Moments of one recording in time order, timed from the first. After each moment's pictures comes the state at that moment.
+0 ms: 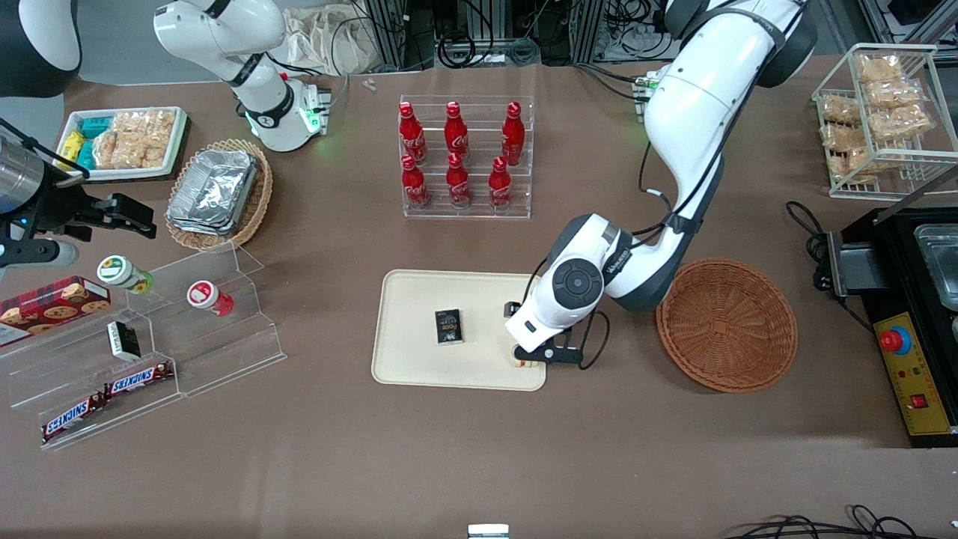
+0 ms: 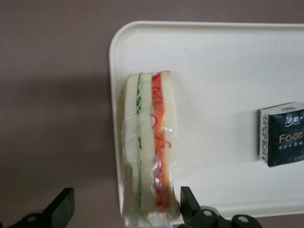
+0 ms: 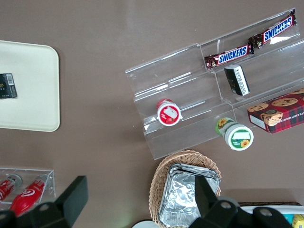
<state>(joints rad) -0.39 0.74 -0.23 -1.41 0.03 2.06 -0.52</state>
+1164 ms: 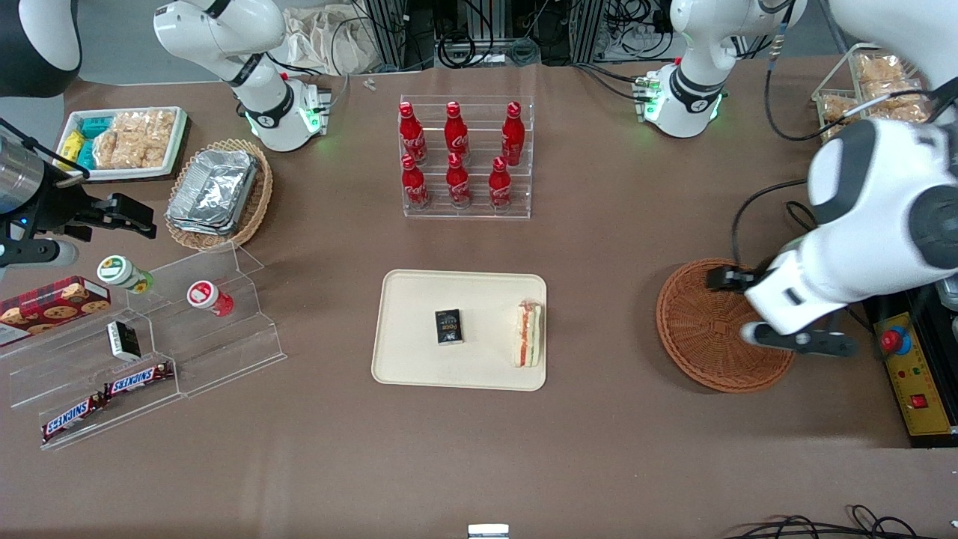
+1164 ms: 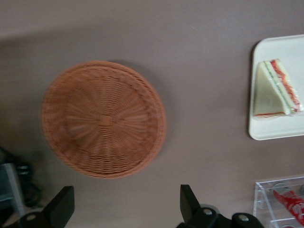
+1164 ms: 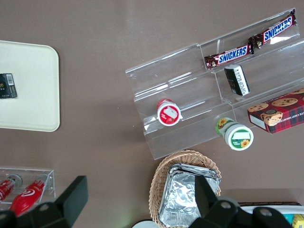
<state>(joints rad) 0.04 0.32 -0.22 -1.40 0.04 1.61 -0.01</state>
